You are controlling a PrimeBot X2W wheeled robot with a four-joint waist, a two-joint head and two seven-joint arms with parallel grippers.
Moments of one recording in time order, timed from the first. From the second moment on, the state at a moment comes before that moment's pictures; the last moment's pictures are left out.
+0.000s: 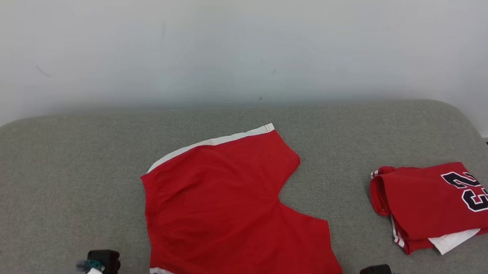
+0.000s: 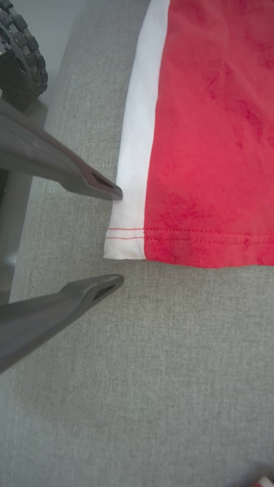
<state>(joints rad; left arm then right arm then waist) -0.10 0.18 -0.36 0.46 -0.41 0.03 0.29 0.05 -0.14 0.28 0.32 0.39 -0.01 0.40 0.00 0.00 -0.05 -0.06</state>
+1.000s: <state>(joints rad) -0.15 0.16 -0.37 0.54 -0.41 0.00 0.26 0.03 -0.13 0.27 0.33 0.41 -0.03 0.42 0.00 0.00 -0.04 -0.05</state>
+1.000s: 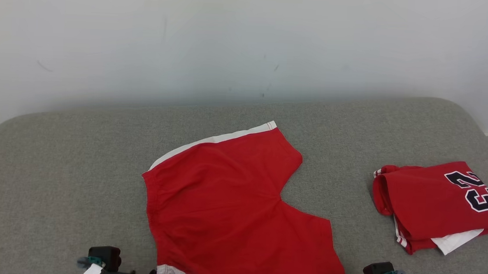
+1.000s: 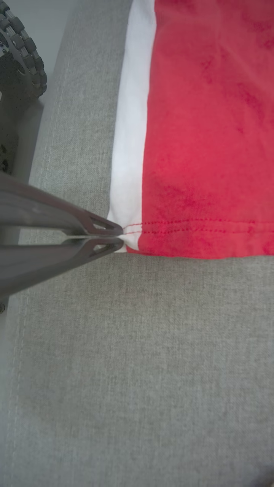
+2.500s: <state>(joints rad) -0.13 0.17 -0.41 0.49 -0.40 -0.03 0.26 0.03 -0.14 0.28 0.32 0.41 -0.05 0.41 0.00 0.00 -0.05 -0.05</state>
